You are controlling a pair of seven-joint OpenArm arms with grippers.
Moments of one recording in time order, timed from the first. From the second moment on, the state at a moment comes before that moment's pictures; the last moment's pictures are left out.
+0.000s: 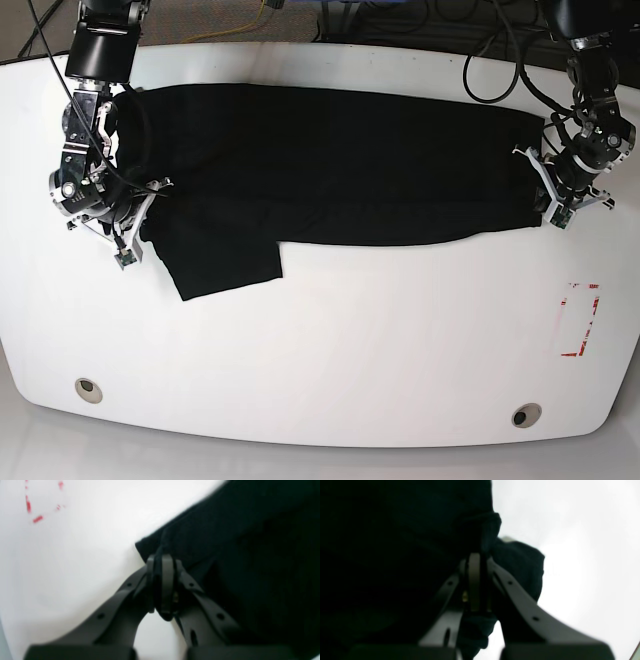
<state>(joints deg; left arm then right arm) 9.1 -21.1 -22.4 91.1 -2.2 -41.6 33.1 3.8 21.0 13.2 89.7 13.1 31.4 -65.5</state>
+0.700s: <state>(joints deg) 10.8 -23.3 -22.4 90.9 -2.2 -41.8 33.0 1.0 21.3 14.6 89.7 13.4 31.4 -65.5</state>
